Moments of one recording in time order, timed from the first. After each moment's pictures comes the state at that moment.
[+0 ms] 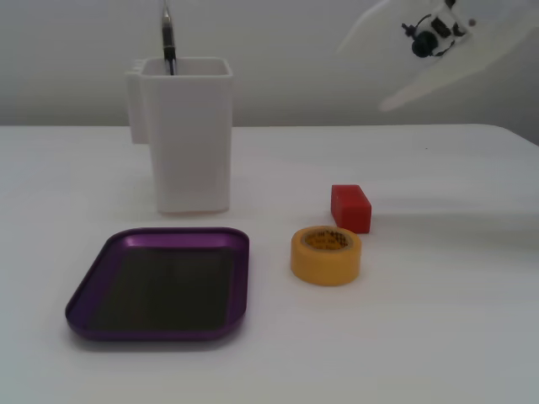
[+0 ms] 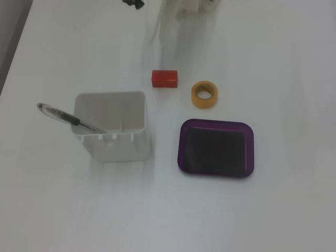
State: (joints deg) arm 19.9 146.8 134.5 58.8 -4.9
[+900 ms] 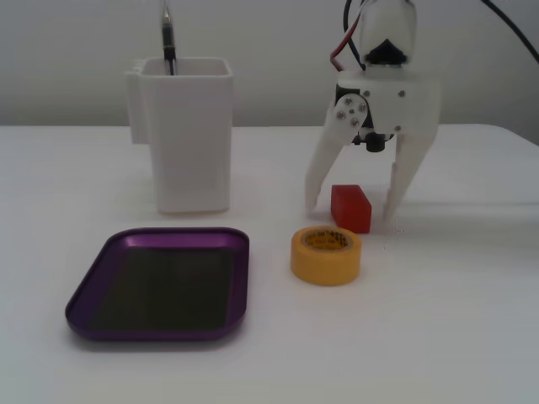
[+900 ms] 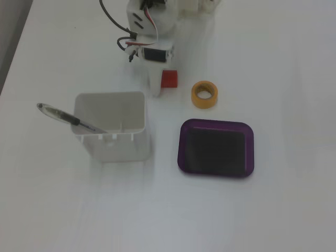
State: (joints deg) arm 20.0 94.1 114.3 59.2 -14.5
